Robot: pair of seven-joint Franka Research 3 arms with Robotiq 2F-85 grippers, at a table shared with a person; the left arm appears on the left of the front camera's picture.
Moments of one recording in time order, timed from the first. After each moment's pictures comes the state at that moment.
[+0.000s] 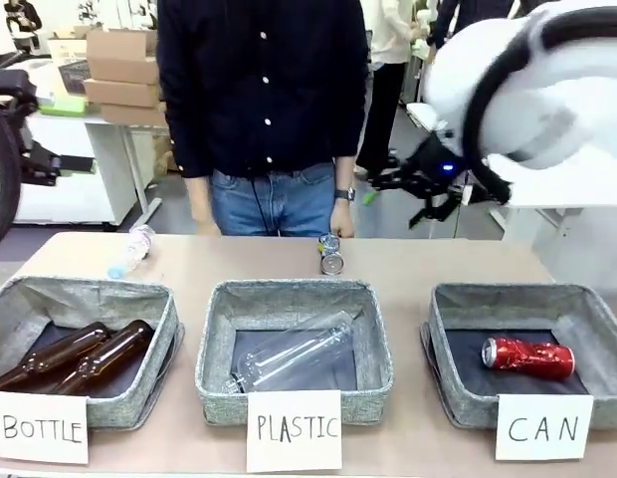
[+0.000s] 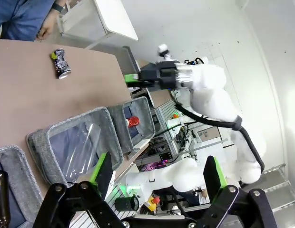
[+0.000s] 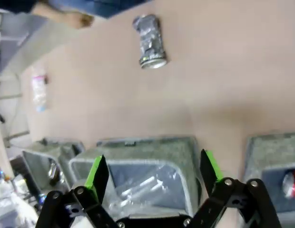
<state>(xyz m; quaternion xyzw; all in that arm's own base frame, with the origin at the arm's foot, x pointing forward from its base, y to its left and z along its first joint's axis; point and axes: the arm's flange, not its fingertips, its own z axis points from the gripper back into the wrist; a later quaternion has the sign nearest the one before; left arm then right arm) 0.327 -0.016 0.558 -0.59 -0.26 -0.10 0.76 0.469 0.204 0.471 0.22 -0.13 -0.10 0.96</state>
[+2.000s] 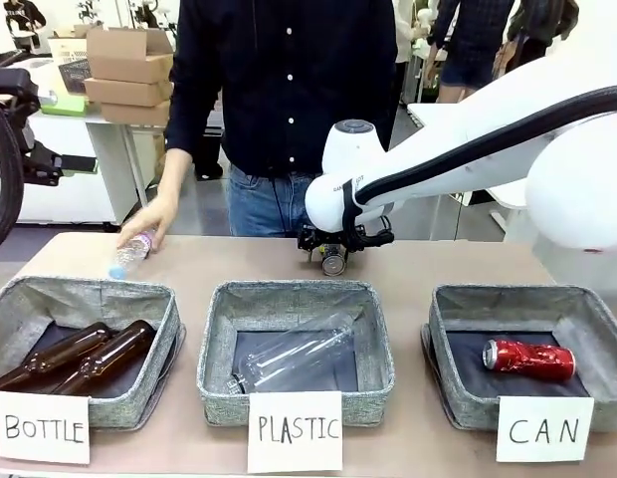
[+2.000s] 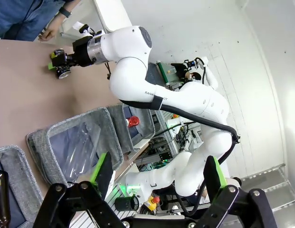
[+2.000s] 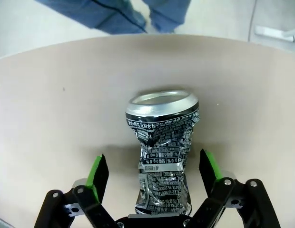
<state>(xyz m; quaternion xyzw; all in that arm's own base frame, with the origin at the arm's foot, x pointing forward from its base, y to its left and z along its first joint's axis) 0.327 -0.016 0.558 -0.59 -0.26 -0.10 0.76 0.635 0.324 0.302 0.04 -0.11 0.00 0.99</state>
